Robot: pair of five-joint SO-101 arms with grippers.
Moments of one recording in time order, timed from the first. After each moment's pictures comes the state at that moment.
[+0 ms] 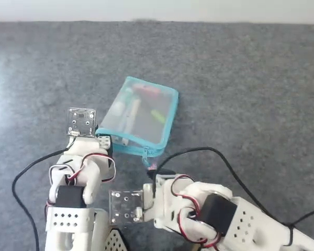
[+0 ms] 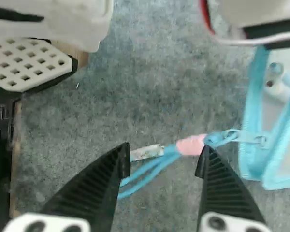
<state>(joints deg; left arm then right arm) -4.0 -78.5 79.7 49.9 3.4 -67.4 -62.4 49.8 77.2 31.3</state>
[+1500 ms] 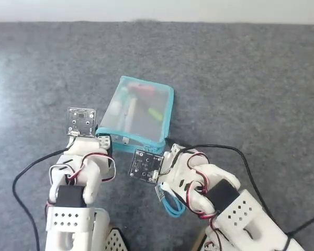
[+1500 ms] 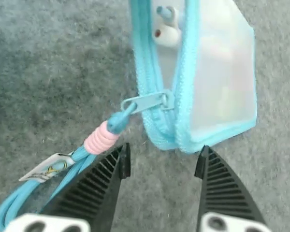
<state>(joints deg) -4.1 -78.5 79.7 49.9 3.5 -45.6 -62.8 64.4 53.7 36.9</state>
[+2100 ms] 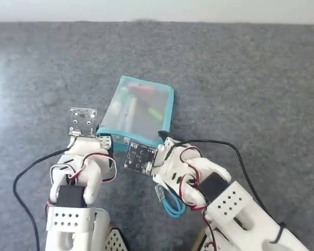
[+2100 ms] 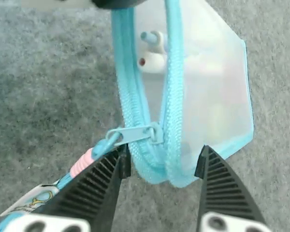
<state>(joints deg) -2.9 -78.5 79.7 49.9 3.5 -45.7 -53.1 63.1 43.5 34.7</state>
